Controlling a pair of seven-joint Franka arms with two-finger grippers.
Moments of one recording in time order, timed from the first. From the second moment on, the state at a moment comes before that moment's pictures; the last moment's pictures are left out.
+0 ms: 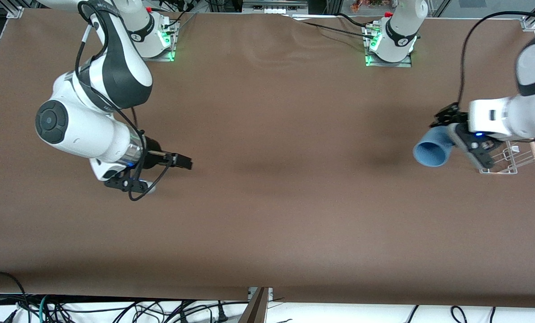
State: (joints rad) left arm 0.24 0.19 -0.20 -1.65 -0.08 1.51 0.79; right arm 0.33 0.43 -0.04 -1.44 0.24 1.84 0.34
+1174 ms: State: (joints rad) left arm 0.39 0.43 -0.20 -1.69 0.60 1.06 0.52; right arm 0.10 0.10 -0.03 -1.58 -0.03 1.63 0.11
